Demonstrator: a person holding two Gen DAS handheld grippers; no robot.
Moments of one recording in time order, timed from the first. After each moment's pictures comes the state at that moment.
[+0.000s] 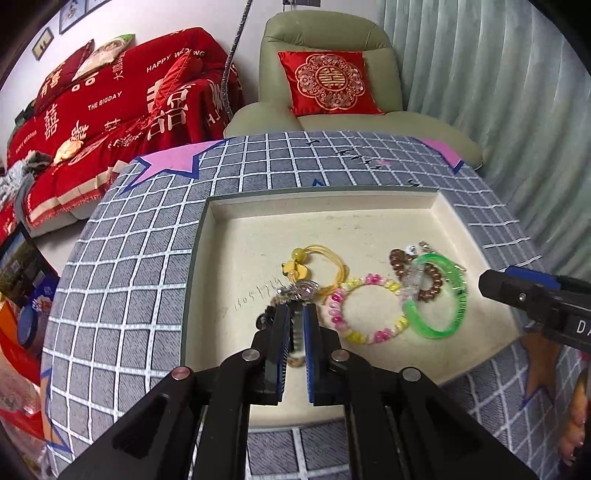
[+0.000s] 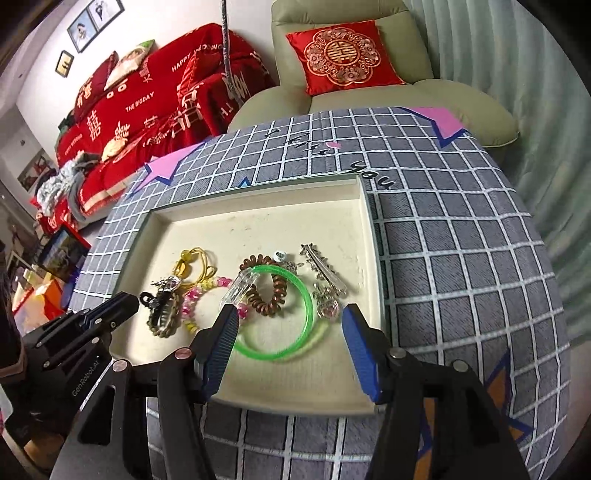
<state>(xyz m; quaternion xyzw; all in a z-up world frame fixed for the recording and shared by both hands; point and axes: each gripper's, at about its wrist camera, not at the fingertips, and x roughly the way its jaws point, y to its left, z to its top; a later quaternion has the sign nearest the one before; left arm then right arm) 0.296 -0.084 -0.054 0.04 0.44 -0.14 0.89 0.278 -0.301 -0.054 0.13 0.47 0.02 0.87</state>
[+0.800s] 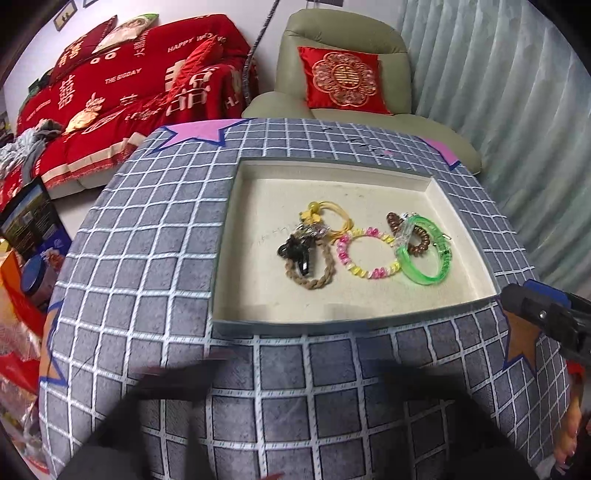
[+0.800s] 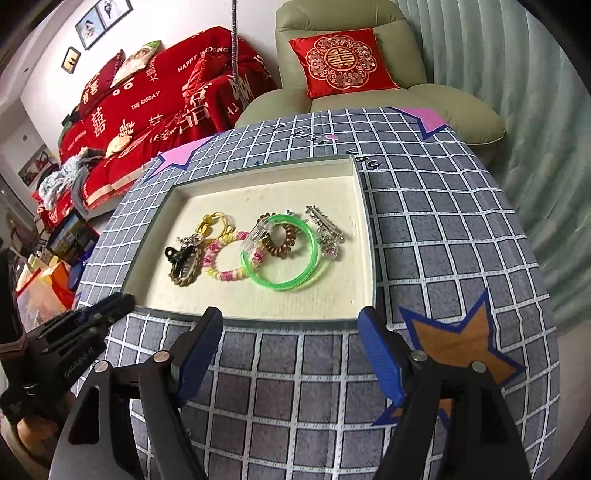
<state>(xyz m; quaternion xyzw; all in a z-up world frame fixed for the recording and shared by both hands) 0.238 -0.049 -0.050 0.01 0.45 -0.11 0.89 0.209 -0.285 -0.040 0.11 0.46 0.01 0.88</state>
